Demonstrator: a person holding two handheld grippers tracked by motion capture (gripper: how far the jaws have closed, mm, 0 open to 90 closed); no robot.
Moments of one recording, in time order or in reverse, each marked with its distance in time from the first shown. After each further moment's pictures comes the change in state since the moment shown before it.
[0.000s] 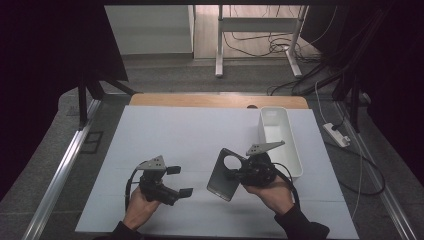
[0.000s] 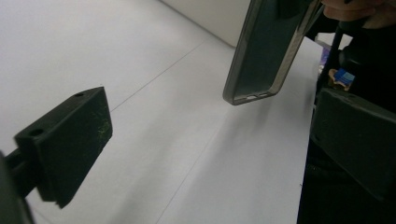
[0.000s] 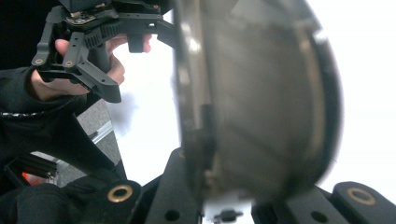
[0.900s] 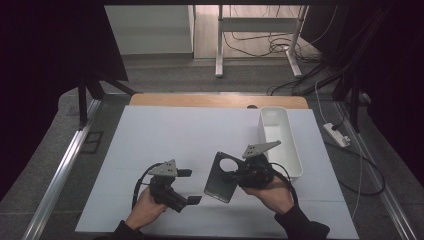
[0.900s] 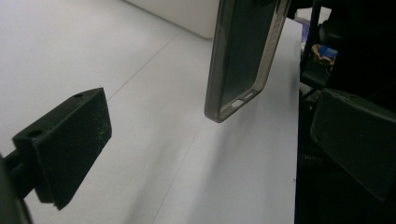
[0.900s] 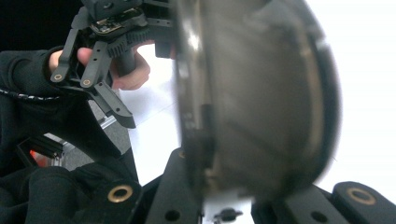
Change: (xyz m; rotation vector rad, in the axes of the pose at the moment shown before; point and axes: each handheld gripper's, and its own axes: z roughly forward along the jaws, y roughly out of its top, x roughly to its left) left arm -0.012 0.007 0.022 0.042 -0.079 0.116; right arm 0.006 0.004 0.003 0.021 0.059 -0.080
